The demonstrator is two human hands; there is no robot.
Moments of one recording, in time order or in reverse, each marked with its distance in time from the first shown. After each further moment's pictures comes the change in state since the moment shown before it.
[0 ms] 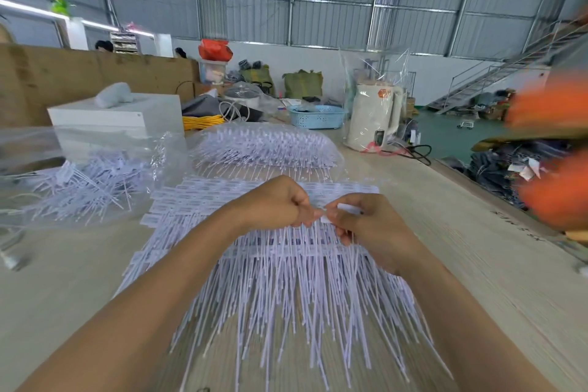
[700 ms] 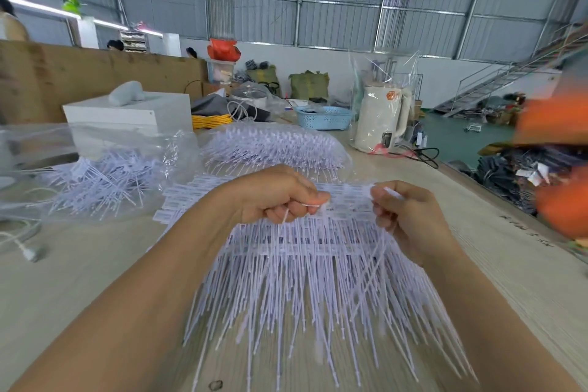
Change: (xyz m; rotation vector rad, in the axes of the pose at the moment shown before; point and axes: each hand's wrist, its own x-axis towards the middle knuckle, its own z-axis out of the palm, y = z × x) left_hand -0.011 0.010 -0.025 -0.352 -0.215 -0.127; right_hand 0.006 -0.002 -0.024 0.274 0.208 -0.015
